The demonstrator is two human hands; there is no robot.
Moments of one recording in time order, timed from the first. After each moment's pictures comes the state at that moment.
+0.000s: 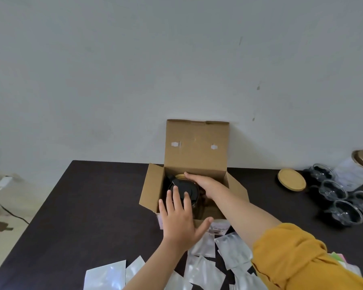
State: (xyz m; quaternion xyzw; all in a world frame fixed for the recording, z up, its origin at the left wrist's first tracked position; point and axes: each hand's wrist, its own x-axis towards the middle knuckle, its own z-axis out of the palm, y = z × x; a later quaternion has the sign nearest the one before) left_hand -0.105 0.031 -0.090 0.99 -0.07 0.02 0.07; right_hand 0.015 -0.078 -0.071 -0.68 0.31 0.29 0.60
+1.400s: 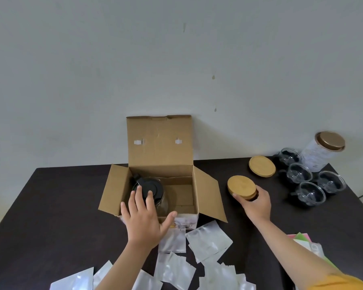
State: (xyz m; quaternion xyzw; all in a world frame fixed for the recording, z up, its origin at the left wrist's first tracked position) left_hand -0.102 0.025 -0.093 1.00 -0.03 0.02 0.07; right_hand -0.099 -0.293 -0.141 -0.83 0.32 -0.11 0.43
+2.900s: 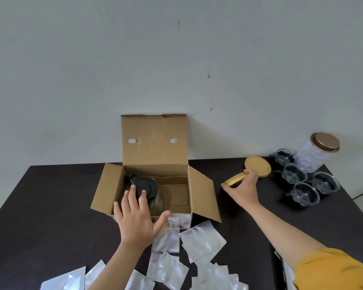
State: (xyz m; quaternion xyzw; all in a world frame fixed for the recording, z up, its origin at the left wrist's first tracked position) left_hand -0.103 0.021 -0.088 1.00 -0.02 -0.01 0.09; right_hand -0.058 -0.296 -0.131 -0.87 0.22 -0.12 0.42
